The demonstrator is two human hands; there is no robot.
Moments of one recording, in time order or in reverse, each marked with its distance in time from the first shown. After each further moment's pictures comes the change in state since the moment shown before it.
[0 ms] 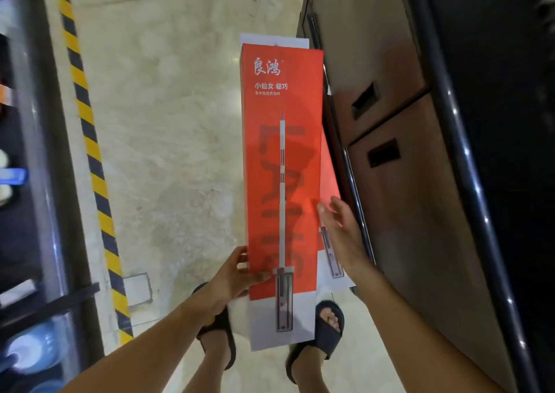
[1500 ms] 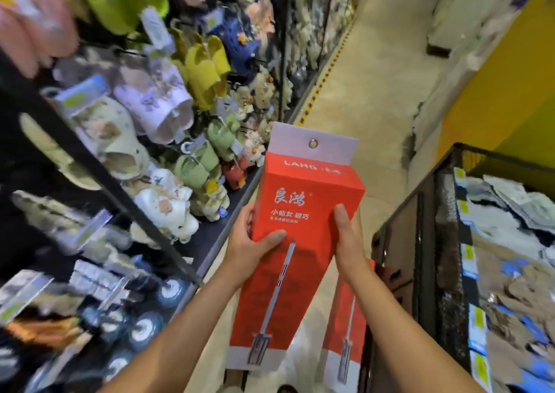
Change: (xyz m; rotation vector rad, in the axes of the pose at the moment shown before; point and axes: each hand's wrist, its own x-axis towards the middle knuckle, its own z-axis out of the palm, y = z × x) left_hand -0.605 0.129 0.023 -0.380 0.748 1.139; right_hand -0.475 -0.391 0.044 0.193 -0.608 -0.813
